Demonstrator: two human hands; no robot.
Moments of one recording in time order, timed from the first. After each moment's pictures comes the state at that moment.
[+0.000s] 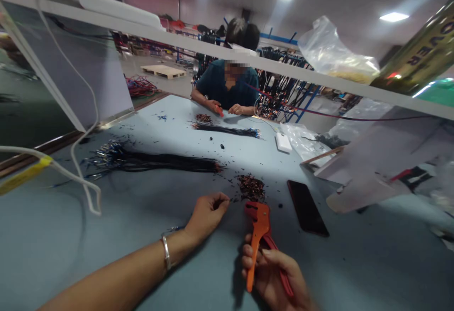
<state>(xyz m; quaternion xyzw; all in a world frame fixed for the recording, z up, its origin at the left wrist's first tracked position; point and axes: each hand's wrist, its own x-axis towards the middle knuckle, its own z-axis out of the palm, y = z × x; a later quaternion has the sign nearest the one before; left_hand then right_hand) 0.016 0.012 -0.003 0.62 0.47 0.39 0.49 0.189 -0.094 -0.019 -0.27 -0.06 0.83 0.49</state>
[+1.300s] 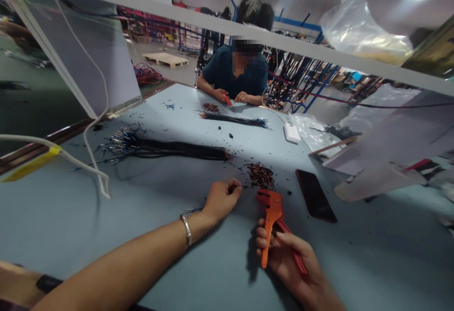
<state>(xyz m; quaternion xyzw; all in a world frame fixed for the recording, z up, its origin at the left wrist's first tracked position) 0.021 0.014 -0.014 0.64 0.47 0.40 0.45 0.189 -0.099 -0.009 -0.30 -0.07 0.81 0.49</state>
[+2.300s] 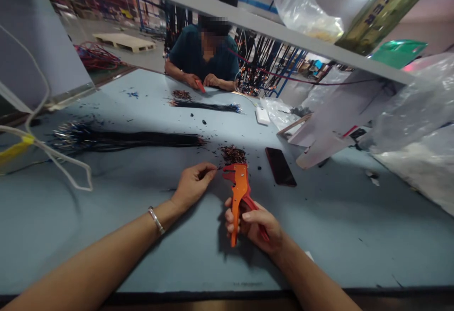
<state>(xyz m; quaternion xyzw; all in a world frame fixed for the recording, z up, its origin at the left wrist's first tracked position) 0.017 0.007 -0.006 0.67 0.41 0.43 0.45 0.190 -0.105 -0.005 -0.29 -0.26 0.79 0.47</state>
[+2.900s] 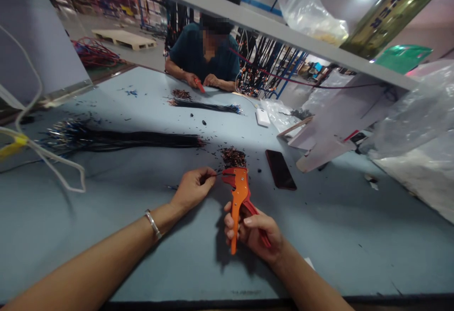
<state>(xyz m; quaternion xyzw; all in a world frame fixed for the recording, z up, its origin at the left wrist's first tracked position) 0.016 0.007 -0.006 0.71 0.43 0.36 0.42 0.189 -0.104 -0.008 -0.26 -0.24 0.81 0.46</state>
